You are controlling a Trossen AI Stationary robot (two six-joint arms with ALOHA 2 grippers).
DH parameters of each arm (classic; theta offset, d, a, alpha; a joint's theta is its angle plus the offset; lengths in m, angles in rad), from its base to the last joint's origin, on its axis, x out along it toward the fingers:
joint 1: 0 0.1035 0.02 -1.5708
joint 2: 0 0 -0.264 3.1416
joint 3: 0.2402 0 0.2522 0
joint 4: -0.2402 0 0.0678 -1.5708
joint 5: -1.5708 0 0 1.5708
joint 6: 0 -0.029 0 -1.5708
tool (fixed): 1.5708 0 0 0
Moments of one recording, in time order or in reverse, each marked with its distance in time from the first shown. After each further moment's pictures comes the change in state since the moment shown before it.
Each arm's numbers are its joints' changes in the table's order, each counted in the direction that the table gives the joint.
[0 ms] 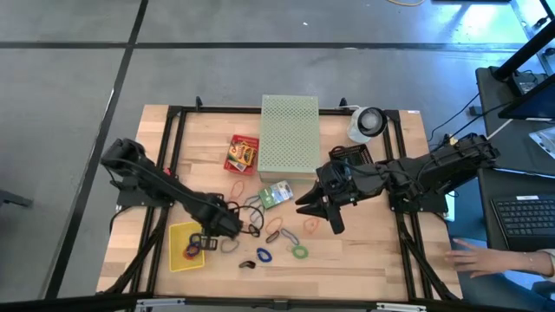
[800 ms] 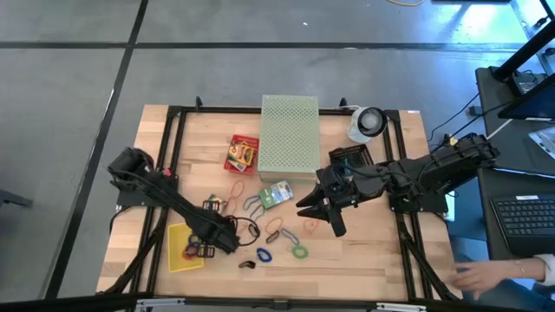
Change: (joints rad) left arm -0.105 0.120 0.000 -0.012 0.031 0.135; right arm 0.015 0.000 0.000 -0.001 0.001 0.017
